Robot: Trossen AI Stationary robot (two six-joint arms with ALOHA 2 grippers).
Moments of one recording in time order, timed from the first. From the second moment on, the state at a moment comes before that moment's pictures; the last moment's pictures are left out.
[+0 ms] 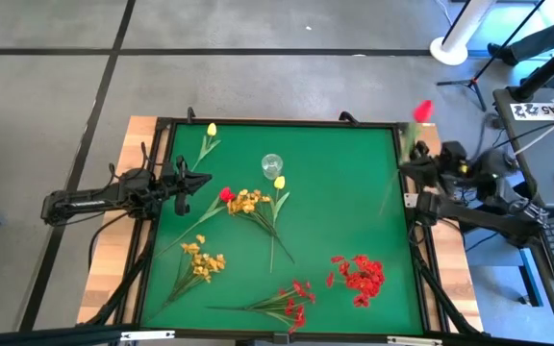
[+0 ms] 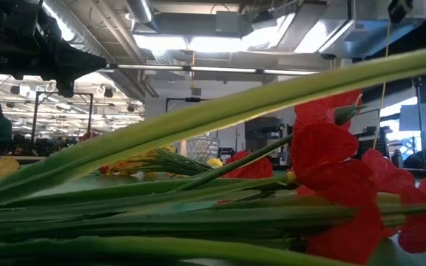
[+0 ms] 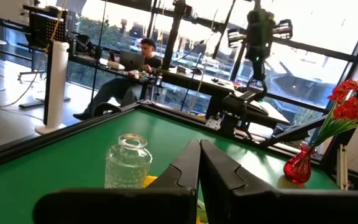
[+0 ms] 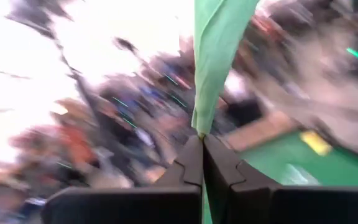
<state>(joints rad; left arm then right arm) 0.15 0.02 0.01 0.09 -0.14 -0.25 -0.31 0.17 0.62 -0.17 -0.32 0.50</state>
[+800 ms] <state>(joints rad) 0.15 0.02 0.01 0.09 -0.14 -0.25 0.04 0.16 0.44 -0.07 -0.33 0.52</state>
